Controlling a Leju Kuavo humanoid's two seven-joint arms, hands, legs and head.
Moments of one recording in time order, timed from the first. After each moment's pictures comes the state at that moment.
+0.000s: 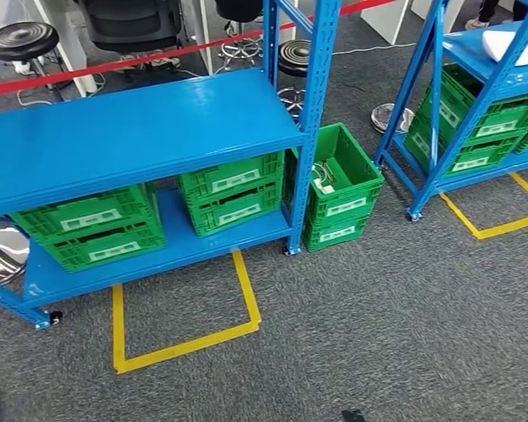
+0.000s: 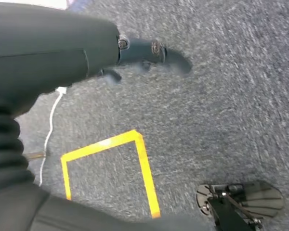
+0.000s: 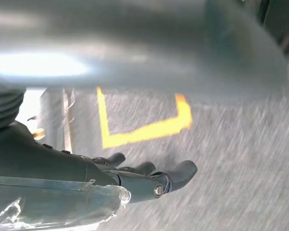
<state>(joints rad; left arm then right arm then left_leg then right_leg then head) -0.06 -0.16 1.17 -0.20 -1.30 0.06 -0.09 0.00 0.08 0.16 -0.15 -0.08 -0.26 0.18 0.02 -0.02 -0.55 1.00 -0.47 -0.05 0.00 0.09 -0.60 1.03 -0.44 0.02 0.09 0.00</state>
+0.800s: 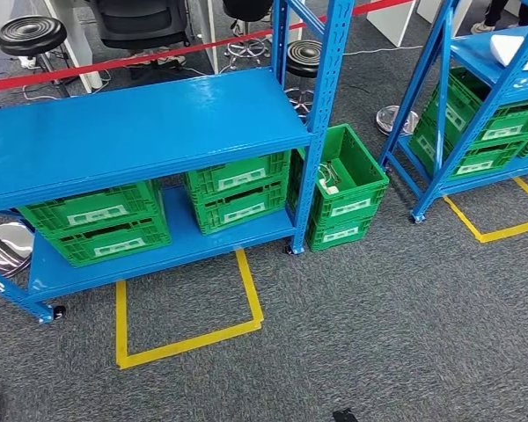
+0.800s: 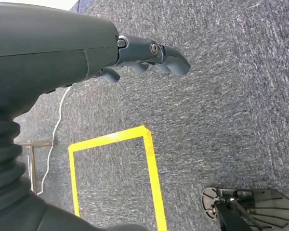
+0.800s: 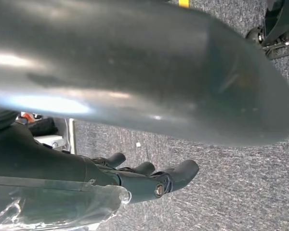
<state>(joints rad) -0.06 -0.17 1.22 -0.20 -1.30 0.08 -0.06 -0.01 0.08 0.23 -0.15 0.07 -0.36 0.25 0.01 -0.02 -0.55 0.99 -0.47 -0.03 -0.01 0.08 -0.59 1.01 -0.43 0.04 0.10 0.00</state>
